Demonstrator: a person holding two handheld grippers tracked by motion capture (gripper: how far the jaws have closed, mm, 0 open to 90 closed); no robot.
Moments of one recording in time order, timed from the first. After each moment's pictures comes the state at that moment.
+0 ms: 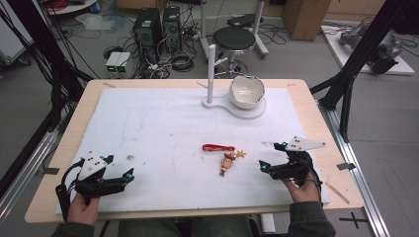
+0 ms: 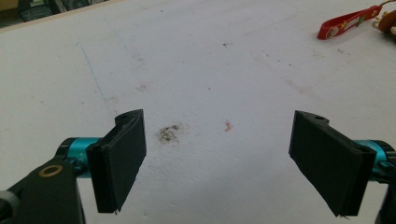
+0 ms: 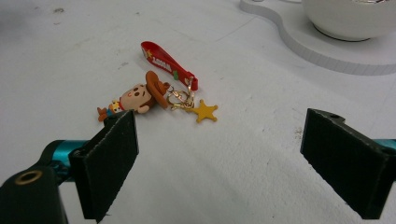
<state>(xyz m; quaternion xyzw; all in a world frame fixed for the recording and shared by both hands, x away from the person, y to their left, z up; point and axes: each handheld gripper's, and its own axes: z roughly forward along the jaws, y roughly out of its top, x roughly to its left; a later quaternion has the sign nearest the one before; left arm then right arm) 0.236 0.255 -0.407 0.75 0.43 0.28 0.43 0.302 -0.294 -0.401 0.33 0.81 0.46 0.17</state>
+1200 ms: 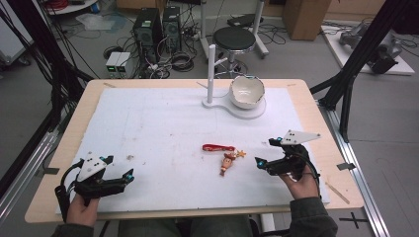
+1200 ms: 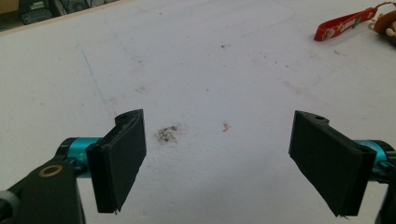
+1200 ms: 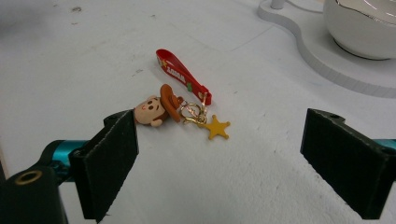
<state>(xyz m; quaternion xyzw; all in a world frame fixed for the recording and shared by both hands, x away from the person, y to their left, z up) 0.233 0.255 -0.407 0.74 0.42 0.28 0.43 0.313 -0.282 -0.385 0.31 0.82 0.45 0.15</state>
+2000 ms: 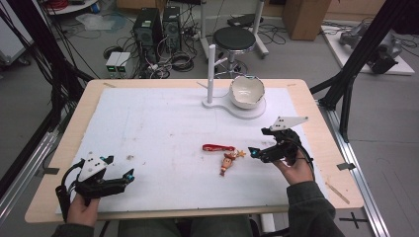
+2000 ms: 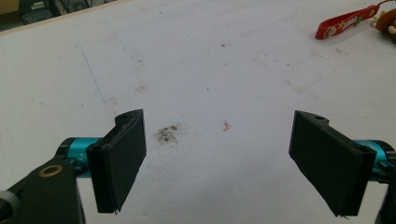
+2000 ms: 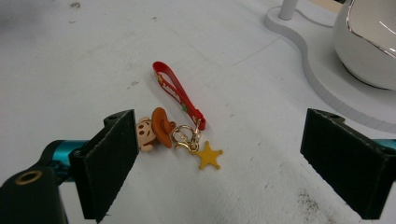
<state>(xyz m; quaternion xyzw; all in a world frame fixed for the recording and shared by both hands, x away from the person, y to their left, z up) 0.234 0.254 -0.408 0.75 0.42 0.28 0.43 0.346 -0.261 -0.364 0.28 0.85 0.43 0.14</state>
